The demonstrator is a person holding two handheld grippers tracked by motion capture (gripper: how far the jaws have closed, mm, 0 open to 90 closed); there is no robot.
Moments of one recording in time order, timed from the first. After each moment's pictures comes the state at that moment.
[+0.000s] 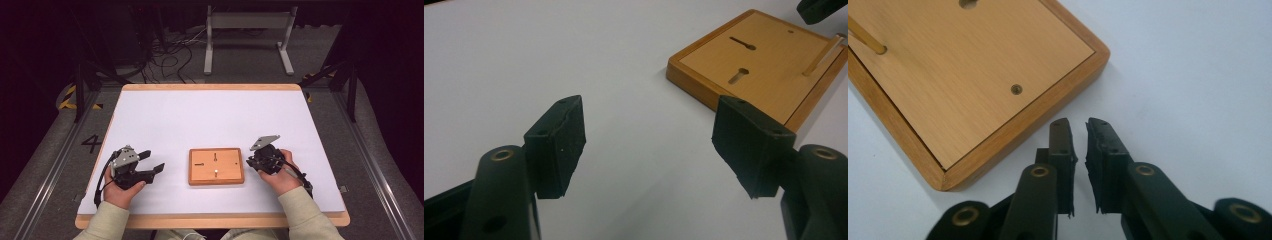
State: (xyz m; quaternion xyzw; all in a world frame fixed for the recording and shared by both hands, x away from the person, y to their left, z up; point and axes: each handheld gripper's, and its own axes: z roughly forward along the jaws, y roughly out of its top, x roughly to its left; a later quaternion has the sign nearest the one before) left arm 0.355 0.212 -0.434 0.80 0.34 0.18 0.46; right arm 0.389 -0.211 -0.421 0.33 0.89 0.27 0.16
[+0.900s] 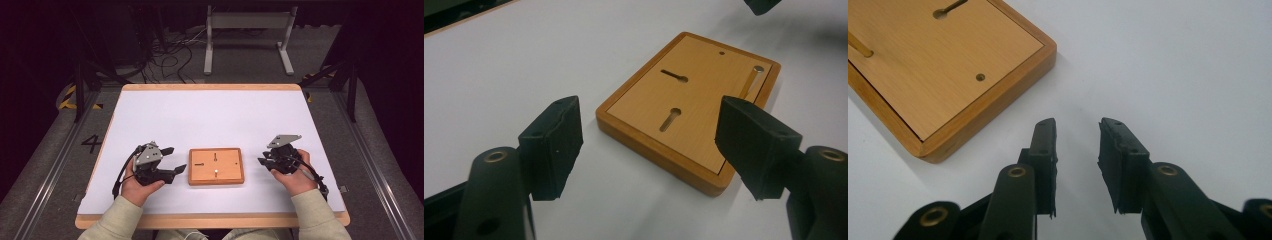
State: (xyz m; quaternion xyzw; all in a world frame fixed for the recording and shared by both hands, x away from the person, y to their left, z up) left arm 0.361 0.154 -0.417 0.83 0.25 0.15 0.47; right arm 0.377 -0.249 -0.406 0.36 0.87 0.30 0.18
